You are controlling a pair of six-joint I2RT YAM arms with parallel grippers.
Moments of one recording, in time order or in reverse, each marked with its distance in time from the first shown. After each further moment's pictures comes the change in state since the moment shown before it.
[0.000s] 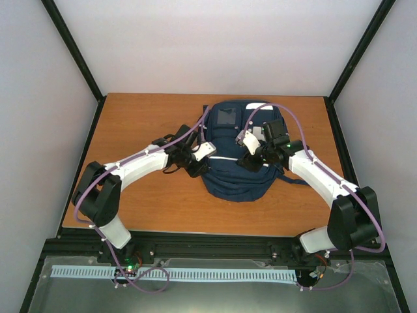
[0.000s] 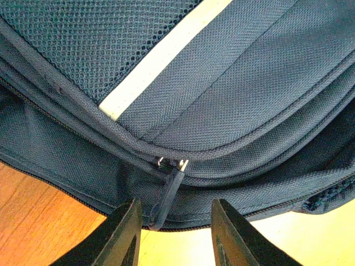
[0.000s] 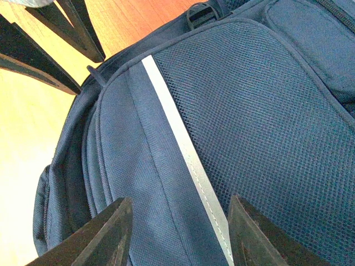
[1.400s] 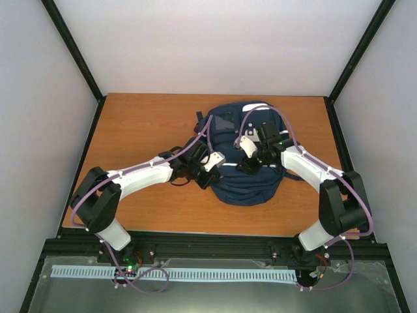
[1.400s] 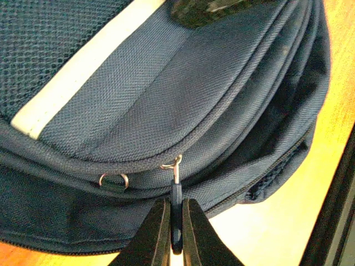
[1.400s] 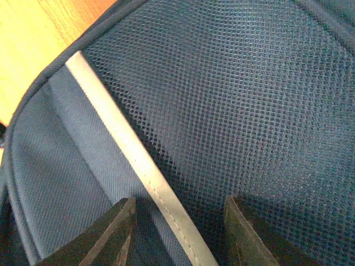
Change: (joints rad) left arm -0.129 -0.049 -0.110 0.148 0.103 -0.234; right arm -0.003 0.113 0.000 -0.003 0.018 0.001
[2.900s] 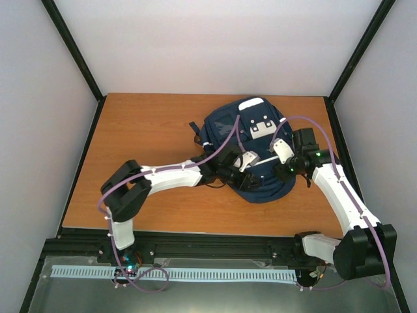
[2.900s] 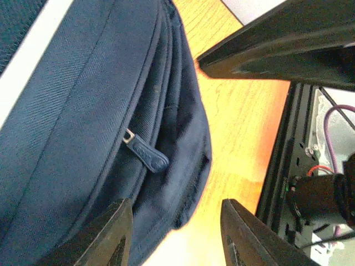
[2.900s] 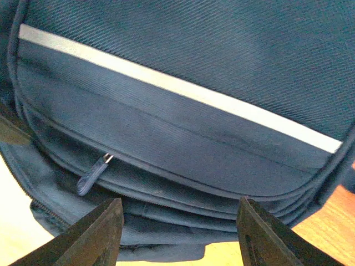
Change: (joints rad) left arm -0.221 0.296 0.220 0.367 0.071 -0.380; right arm -0.230 -0.356 -0.073 -0.308 0.266 -0.055
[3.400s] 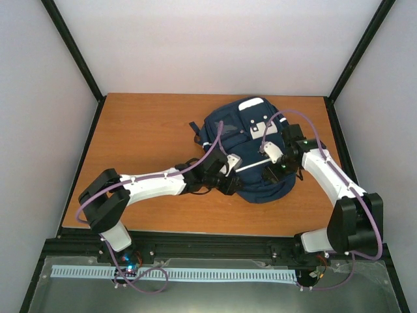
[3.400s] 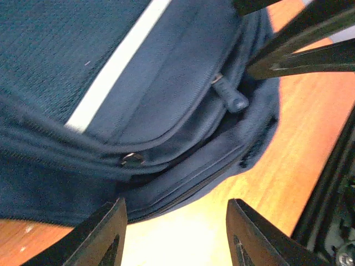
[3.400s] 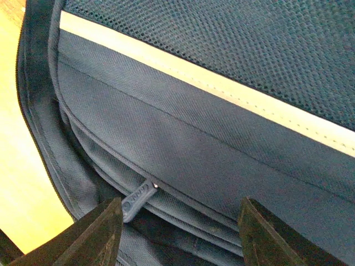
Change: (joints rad) left arm 0.001 -0.246 -0.211 -0.078 -0.233 -0.015; right arm 0.034 0.203 0.063 -0.074 -0.132 -0.002
